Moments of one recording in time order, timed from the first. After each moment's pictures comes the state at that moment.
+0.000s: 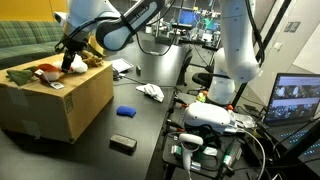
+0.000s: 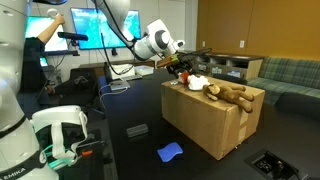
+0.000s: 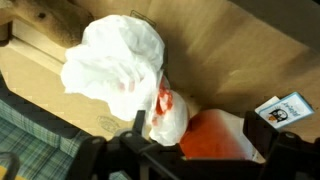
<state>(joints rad) 0.29 0.37 0.03 -1.89 -0.51 2.74 0.10</state>
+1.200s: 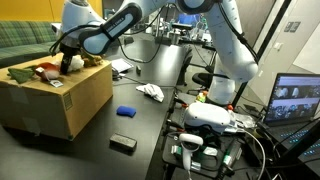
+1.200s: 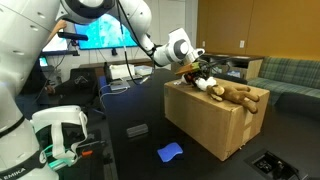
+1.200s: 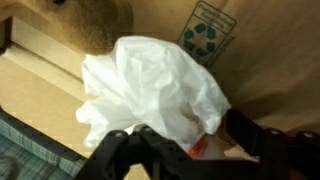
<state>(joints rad) 0.22 0.63 0.01 -1.59 -0.38 2.65 -0.10</state>
